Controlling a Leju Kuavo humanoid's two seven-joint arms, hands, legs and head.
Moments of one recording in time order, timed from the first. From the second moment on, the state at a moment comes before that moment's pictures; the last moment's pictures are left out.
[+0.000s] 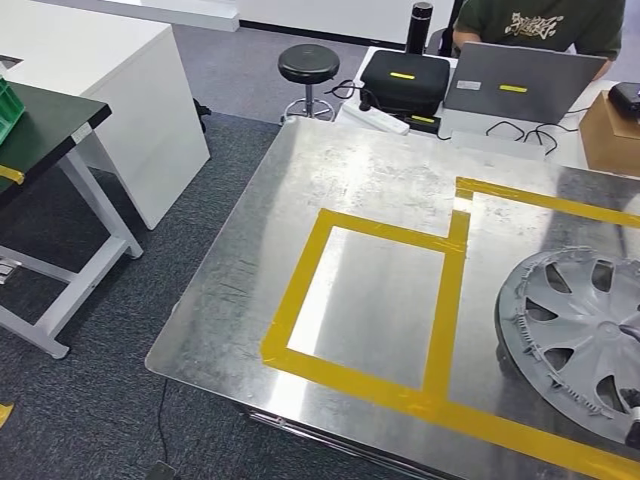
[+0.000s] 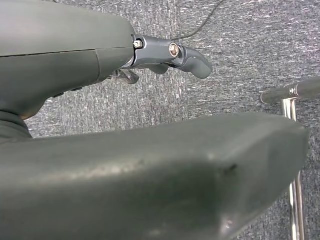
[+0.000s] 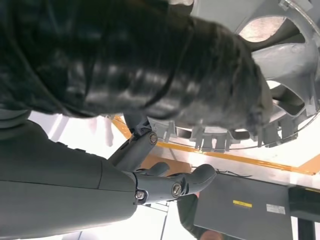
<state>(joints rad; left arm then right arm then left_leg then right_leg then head) -0.04 -0.11 0.96 -0.20 -1.25 -0.05 -0.57 0.38 -0.79 -0.49 -1.65 0.87 0.07 -0.39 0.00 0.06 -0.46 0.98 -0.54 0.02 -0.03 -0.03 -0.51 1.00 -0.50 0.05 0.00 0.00</state>
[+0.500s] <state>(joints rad) -0.05 -0.14 0.97 -0.20 -1.28 -0.04 -0.57 0.21 -0.25 -0.52 -1.74 0.20 -0.24 -0.65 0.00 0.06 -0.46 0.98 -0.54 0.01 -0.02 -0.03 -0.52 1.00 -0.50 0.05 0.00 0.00</state>
